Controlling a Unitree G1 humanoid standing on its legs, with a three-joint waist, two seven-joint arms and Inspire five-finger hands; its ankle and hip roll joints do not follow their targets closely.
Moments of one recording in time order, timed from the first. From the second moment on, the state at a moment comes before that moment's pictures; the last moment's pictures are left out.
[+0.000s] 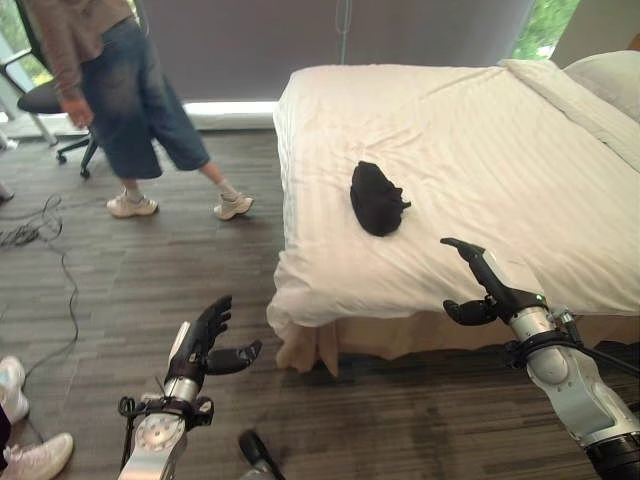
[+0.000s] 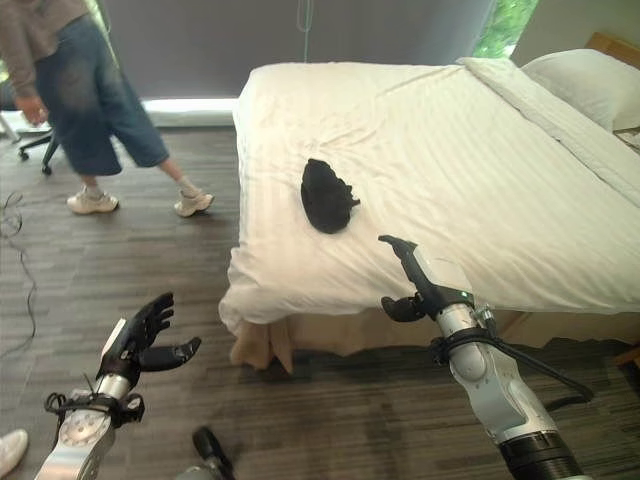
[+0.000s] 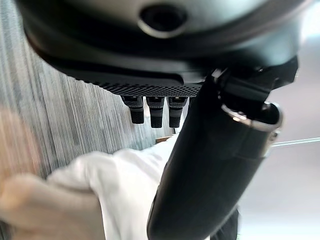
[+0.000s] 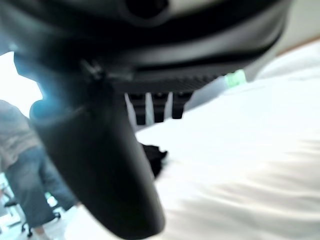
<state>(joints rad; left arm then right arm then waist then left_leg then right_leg) 0.19 0.43 -0.02 0.24 -0.26 -0.12 0.05 -0.14 -0.78 0.20 0.05 -0.39 -0.05 -0.09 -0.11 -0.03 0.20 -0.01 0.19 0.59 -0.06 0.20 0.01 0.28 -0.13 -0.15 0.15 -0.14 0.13</state>
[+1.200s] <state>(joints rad) 0.20 0.51 -0.04 0.31 -0.30 -0.12 0.01 -0.52 -0.96 0.39 0.40 -0.37 -0.04 -0.09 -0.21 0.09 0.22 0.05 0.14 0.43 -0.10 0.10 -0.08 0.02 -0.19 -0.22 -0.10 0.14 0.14</state>
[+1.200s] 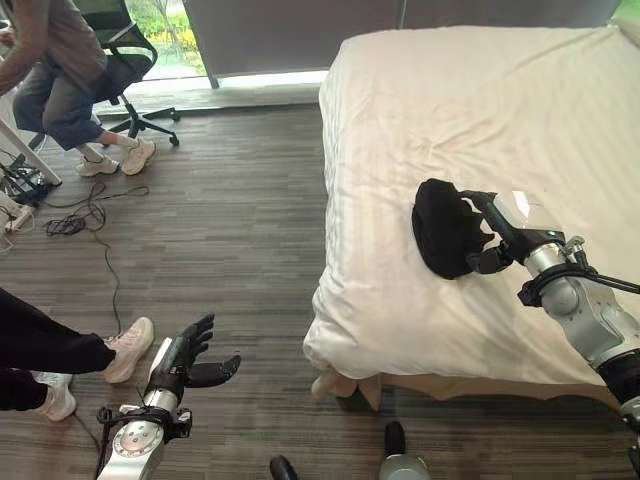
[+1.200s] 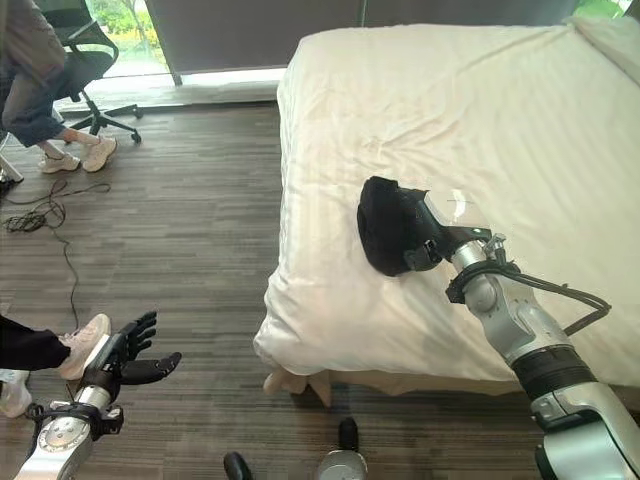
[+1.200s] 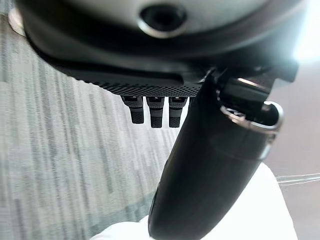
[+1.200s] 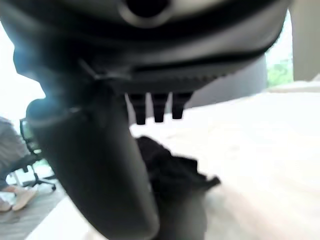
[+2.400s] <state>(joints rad) 0.16 0.49 -0.03 0.31 -0.32 -0.15 0.01 -0.71 -0.88 0.47 0.64 -0.36 -0.02 -0.15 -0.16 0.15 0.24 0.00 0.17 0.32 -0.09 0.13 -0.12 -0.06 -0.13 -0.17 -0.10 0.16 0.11</state>
